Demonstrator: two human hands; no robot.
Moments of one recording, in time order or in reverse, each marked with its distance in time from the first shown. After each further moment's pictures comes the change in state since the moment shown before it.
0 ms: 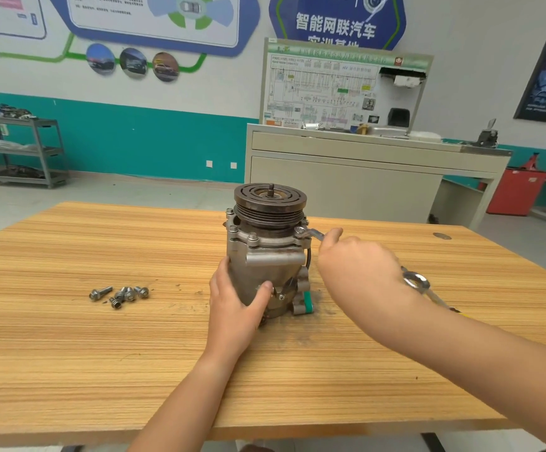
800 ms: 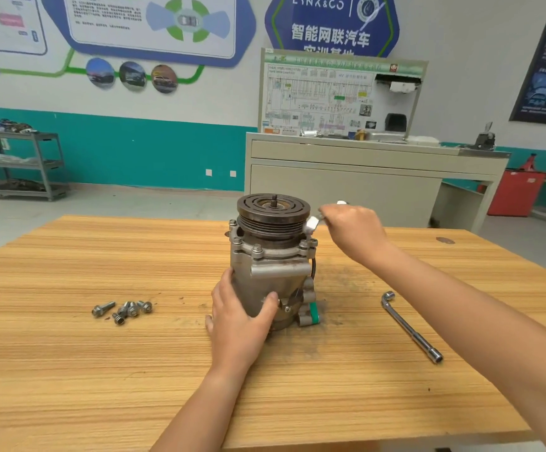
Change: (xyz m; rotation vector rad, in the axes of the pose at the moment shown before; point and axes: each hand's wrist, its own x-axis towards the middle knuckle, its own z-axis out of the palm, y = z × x) left_hand 0.000 0.006 0.001 0.134 0.053 -0.011; right_hand 0.103 0.043 0.063 0.322 0.482 0.005
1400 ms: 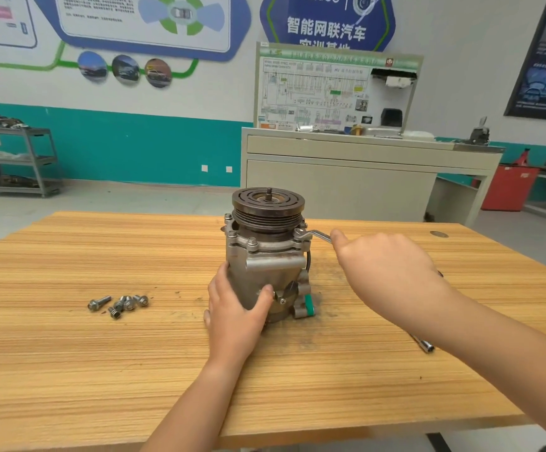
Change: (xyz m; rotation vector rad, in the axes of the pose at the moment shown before) left_hand -0.001 0.001 0.001 -0.033 -0.001 -0.010; right_hand -0.071 -0.048 -0.100 -0.335 -0.357 -0.015
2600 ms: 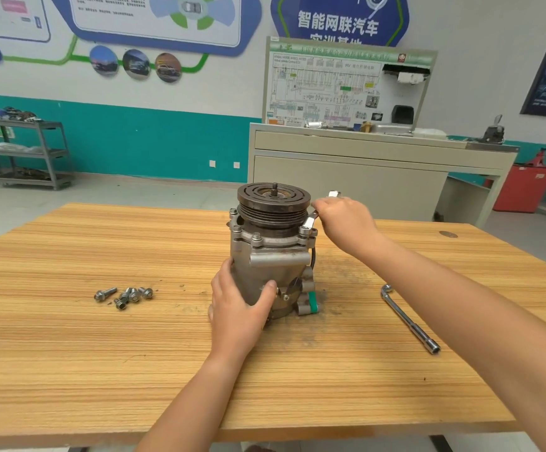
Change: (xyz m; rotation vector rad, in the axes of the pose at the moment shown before) left_hand -0.001 0.000 -0.001 -0.036 -0.013 -0.001; right_hand 0.114 0.008 0.087 0.322 0.311 -0.035
